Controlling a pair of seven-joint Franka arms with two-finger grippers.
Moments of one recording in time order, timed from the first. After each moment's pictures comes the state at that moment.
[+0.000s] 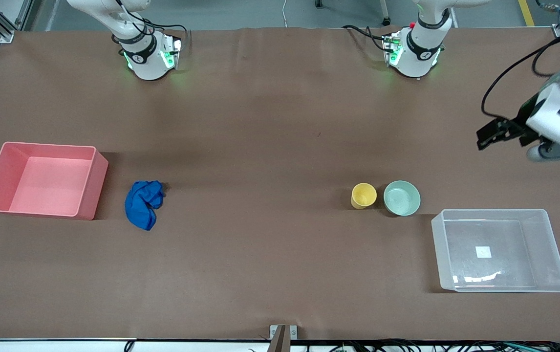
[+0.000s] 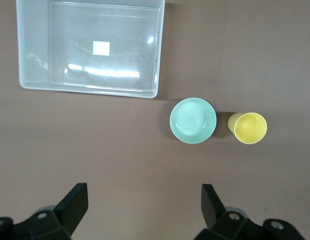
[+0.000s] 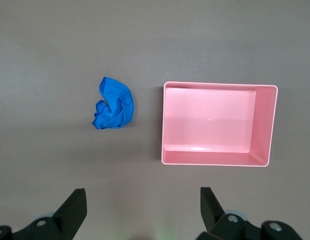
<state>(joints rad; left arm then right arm) -0.02 0.03 -0.09 -1.70 0.03 1.75 -0.17 -0.02 0.03 -0.12 -1.39 0.00 1.40 -0.11</state>
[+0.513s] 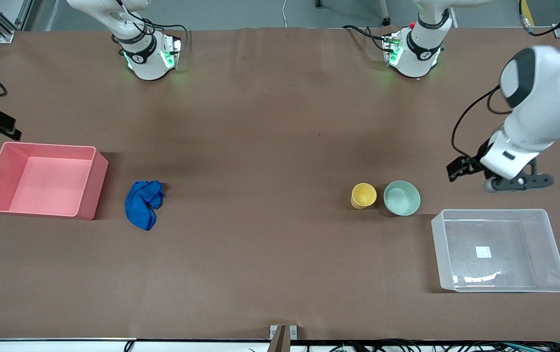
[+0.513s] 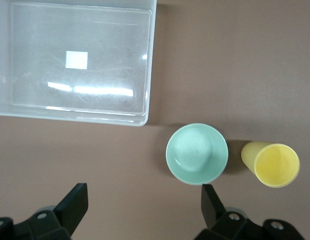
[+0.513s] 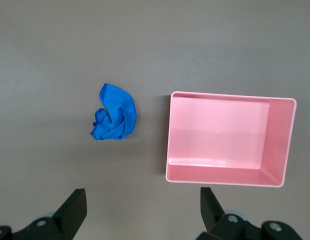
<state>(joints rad) -0.01 0.10 -0.09 -1.99 0.03 2.18 -0.19 0.00 0.04 -0.11 -1.57 0.00 1.60 -0.11</state>
